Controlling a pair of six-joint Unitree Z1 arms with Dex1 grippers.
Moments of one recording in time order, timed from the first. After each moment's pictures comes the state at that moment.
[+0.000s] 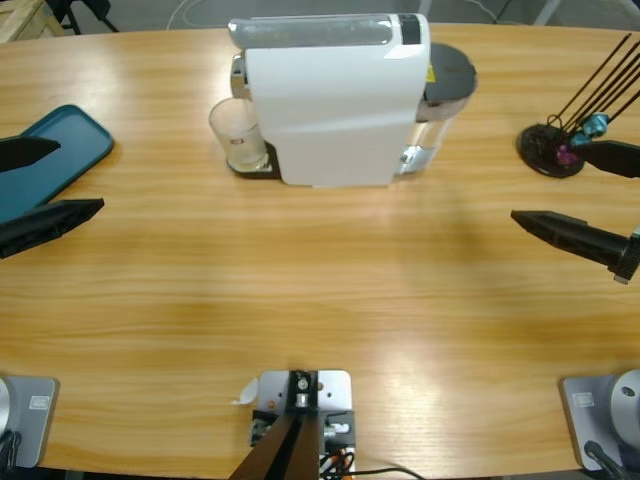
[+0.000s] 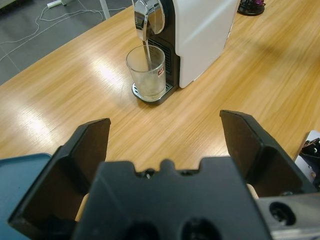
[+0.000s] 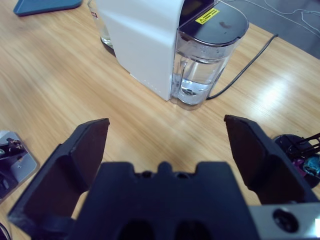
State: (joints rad) arm 0 -0.71 0.94 -0.42 -0.08 -0.14 0.12; arm 1 0.71 0.86 -0.44 0.03 -0.01 -0.03
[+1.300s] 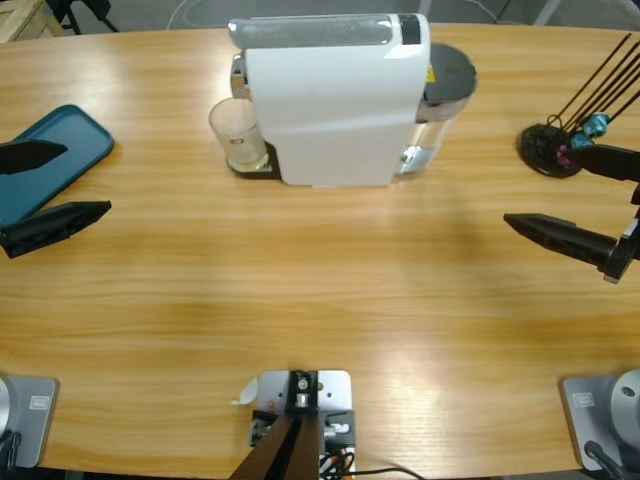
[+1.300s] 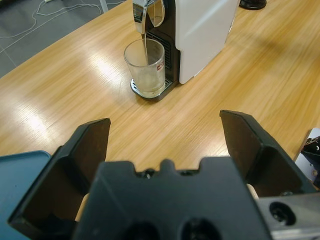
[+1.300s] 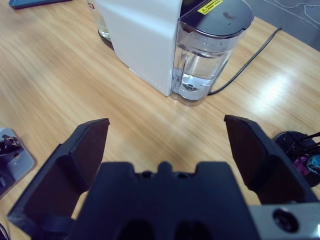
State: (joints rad) arm 0 -0.71 0.96 -0.42 -0.08 -0.14 0.12; arm 1 0.71 0.89 -0.44 0.03 -0.01 -0.03
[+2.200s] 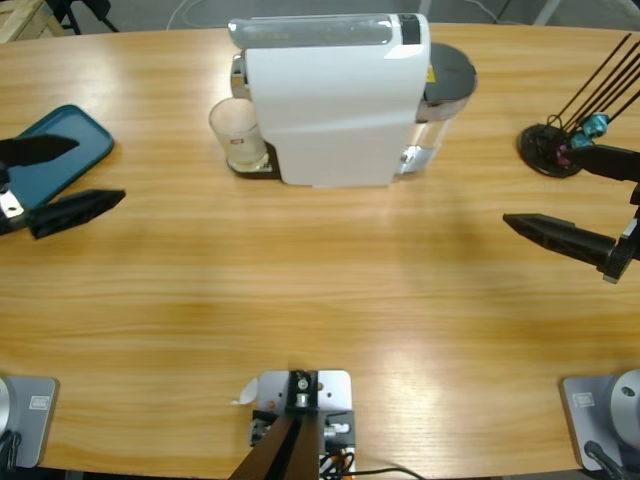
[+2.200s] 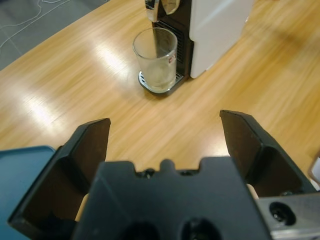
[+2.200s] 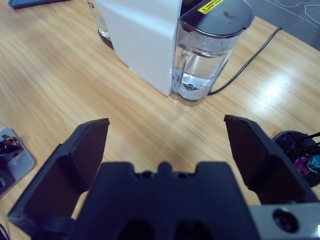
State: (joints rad) arm 0 -0.71 1.07 -0.44 -0.13 -0.09 0.12; arm 1 0.71 0.90 -0.44 0.02 -0.01 -0.03
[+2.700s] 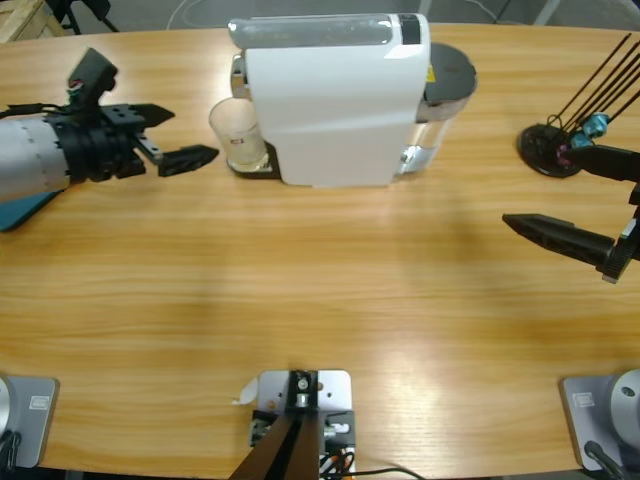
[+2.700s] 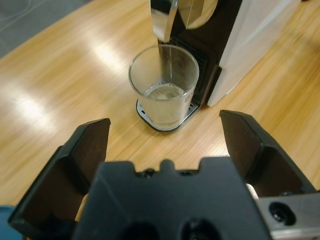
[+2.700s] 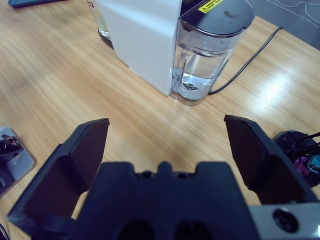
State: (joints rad) arm 0 -0.71 1.57 -0.49 -0.54 -0.11 0.11; arm 1 0.71 0.90 -0.44 0.02 -0.01 -0.03
